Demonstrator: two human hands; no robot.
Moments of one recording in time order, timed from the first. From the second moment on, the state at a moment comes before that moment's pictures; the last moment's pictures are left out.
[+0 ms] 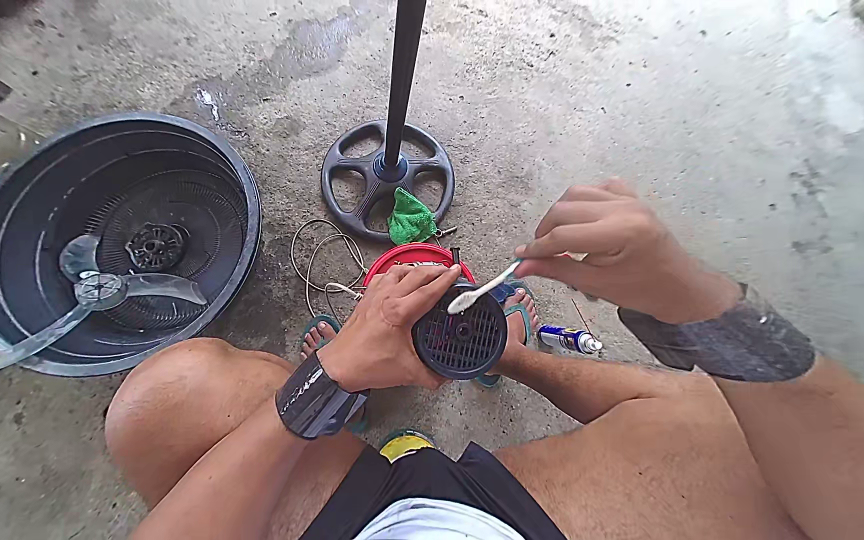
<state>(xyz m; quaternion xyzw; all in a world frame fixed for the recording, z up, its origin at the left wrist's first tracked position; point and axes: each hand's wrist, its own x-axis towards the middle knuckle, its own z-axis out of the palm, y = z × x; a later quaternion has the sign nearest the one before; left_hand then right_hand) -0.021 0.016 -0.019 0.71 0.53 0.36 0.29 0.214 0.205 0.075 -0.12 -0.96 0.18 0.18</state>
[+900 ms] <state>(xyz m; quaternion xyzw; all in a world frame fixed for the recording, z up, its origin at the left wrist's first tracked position) -0.022 0.012 -0.018 0.72 0.53 0.36 0.28 0.212 0.212 0.068 -0.07 -0.96 0.22 0.15</state>
